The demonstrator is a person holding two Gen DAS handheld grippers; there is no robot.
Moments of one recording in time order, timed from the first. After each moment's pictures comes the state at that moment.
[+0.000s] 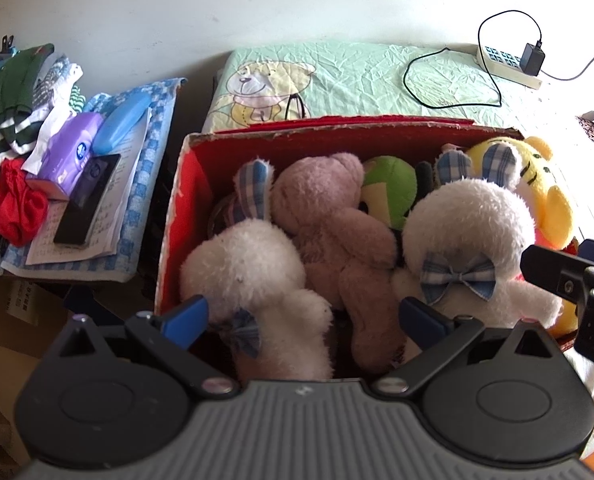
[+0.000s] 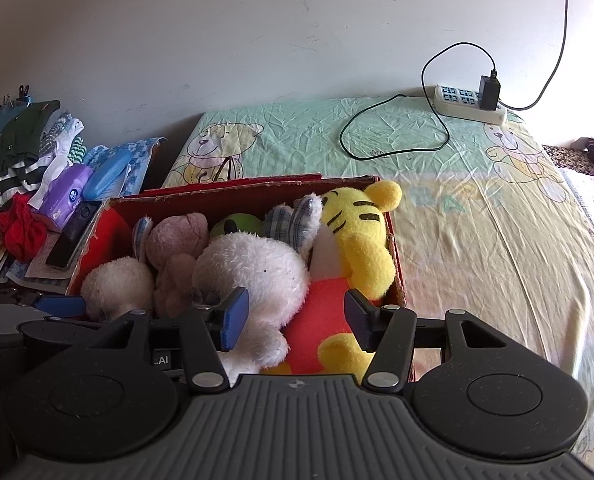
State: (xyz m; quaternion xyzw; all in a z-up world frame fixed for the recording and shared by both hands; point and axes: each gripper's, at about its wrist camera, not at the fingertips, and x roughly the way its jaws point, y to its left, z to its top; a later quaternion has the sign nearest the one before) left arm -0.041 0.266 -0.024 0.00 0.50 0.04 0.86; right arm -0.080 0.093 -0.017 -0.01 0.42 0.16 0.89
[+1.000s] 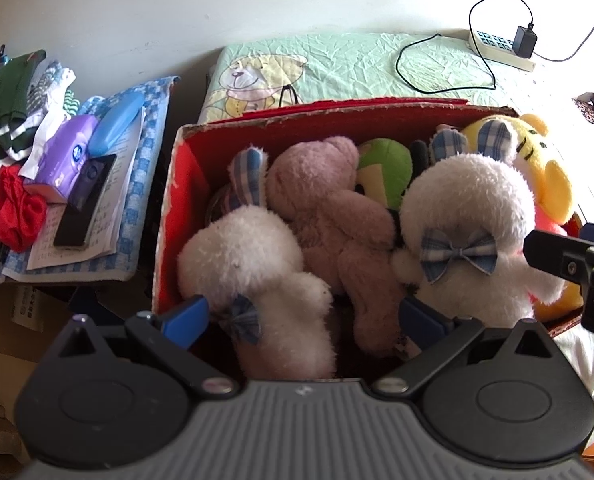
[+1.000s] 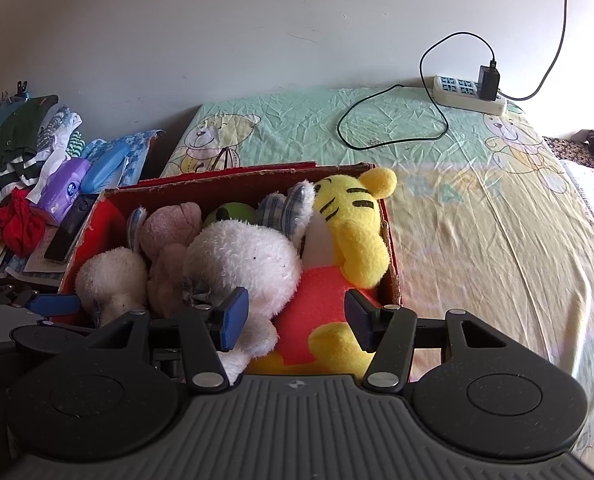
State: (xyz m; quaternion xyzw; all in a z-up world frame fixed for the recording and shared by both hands) left arm -0.046 0.263 -0.028 0.02 0.51 0.03 0.86; right arm -0.079 0.089 -0.023 -0.01 0.43 0.16 0.89
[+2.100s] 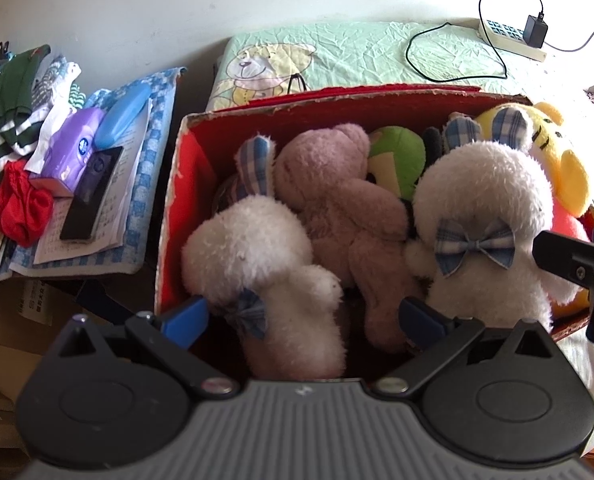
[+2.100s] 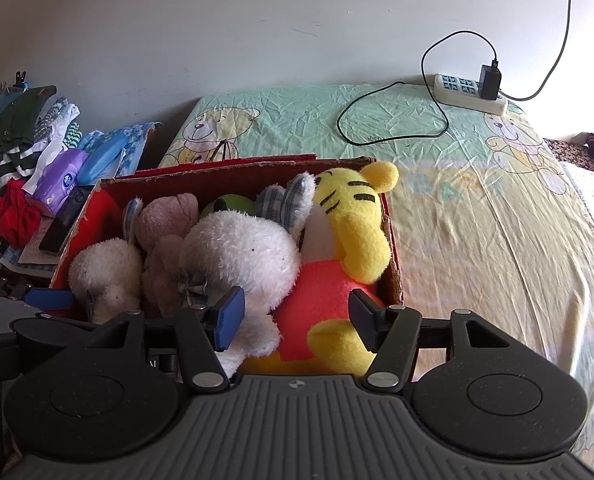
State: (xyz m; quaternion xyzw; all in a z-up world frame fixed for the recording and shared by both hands) left arm -0.041 0.263 -0.034 0.03 0.52 0.04 0.85; right arm -0.079 0.091 -0.028 -0.02 0.43 0.16 0.89
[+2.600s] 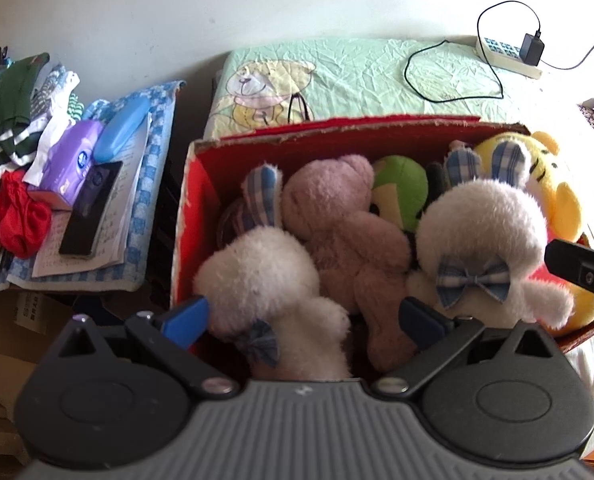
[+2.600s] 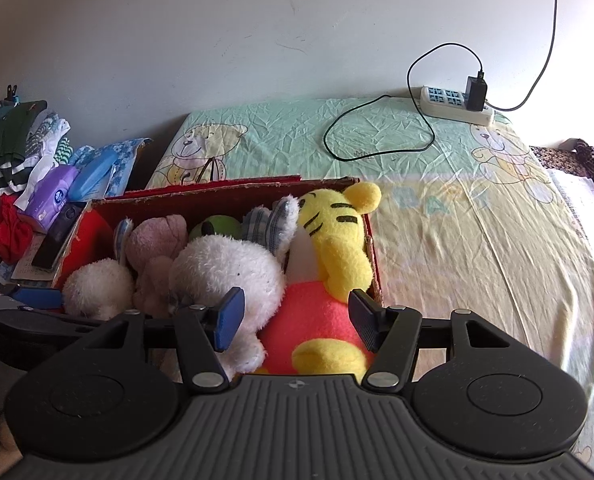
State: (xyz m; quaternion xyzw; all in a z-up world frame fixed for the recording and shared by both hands) left arm -0.032 0.272 -0.018 0.02 0.51 0.03 0.86; right arm -0.076 0.086 -0.017 -0.02 0.41 0.14 0.90
